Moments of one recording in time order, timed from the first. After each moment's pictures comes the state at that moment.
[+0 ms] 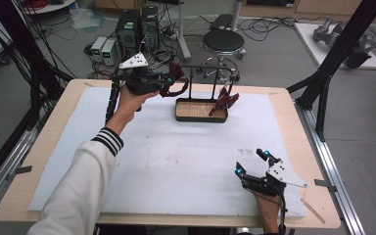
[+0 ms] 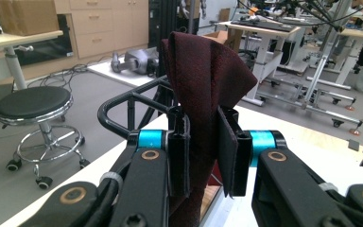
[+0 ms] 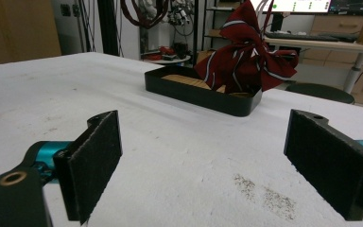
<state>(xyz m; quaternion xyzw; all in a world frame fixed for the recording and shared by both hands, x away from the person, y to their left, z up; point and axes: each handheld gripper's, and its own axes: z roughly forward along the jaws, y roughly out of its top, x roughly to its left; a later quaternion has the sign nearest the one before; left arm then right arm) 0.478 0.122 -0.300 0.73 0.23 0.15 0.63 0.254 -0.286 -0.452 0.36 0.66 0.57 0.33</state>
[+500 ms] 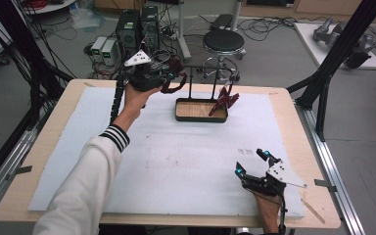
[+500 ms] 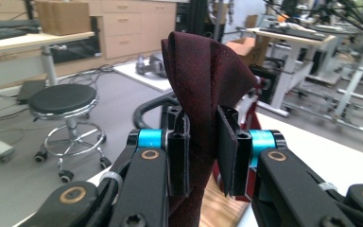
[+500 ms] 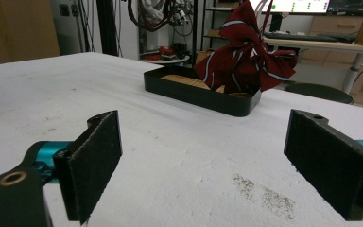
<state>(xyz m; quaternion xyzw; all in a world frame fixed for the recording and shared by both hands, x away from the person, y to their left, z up) 0.495 0.116 -0.307 0.71 0.27 0.18 0.63 0.254 -0.286 -0.452 0.36 0.66 0.57 0.33</state>
